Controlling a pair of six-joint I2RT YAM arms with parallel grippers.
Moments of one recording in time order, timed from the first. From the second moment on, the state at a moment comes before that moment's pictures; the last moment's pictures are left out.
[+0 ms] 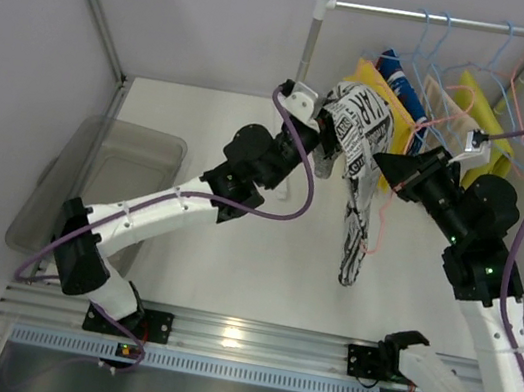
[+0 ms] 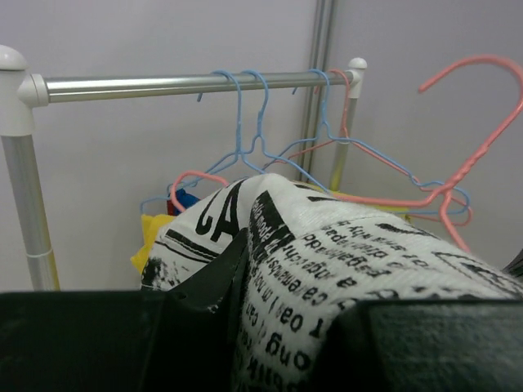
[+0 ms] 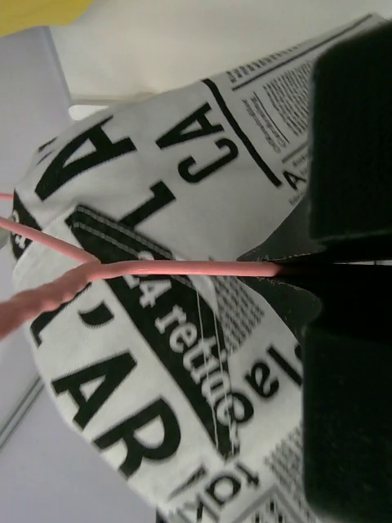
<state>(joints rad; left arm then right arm) -0.97 1.55 1.41 0.58 -0.27 0.04 0.30 0.85 1.18 -0.34 -0.24 0.80</state>
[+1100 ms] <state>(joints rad) -0.71 1.42 1.68 0.60 -0.73 0.65 0.30 0.74 0.96 -0.33 -0.24 0.61</state>
